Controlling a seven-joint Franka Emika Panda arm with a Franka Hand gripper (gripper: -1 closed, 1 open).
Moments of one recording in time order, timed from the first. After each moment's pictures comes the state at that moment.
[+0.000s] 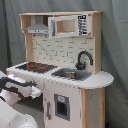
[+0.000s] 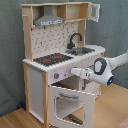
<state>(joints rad) -0.75 -0.72 1.51 -2.38 -1.99 2.58 0.85</state>
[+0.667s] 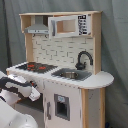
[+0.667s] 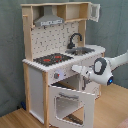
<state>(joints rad) -0.75 -0.72 1.51 -2.38 -1.99 2.58 1.09</state>
